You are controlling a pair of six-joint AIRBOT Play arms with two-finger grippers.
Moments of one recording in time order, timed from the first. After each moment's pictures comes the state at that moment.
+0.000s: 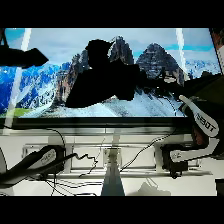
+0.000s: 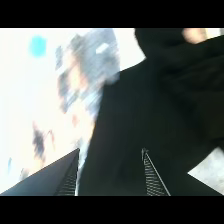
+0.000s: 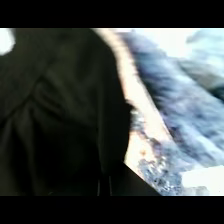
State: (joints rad) left arm 0.23 -1.14 1.30 1.14 -1.25 -1.32; right arm 0.12 -1.57 0.85 -0.18 0.51 1.28
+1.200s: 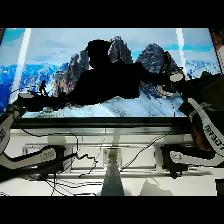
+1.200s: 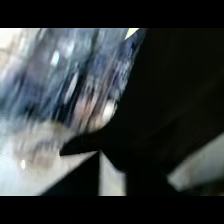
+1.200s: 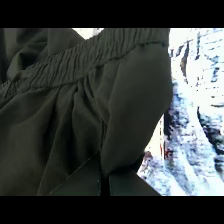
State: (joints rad) left arm 0.28 -1.37 0.56 0.65 -0.86 -1.09; right arm 0.12 -1.39 0.86 -0.46 0.50 1.10
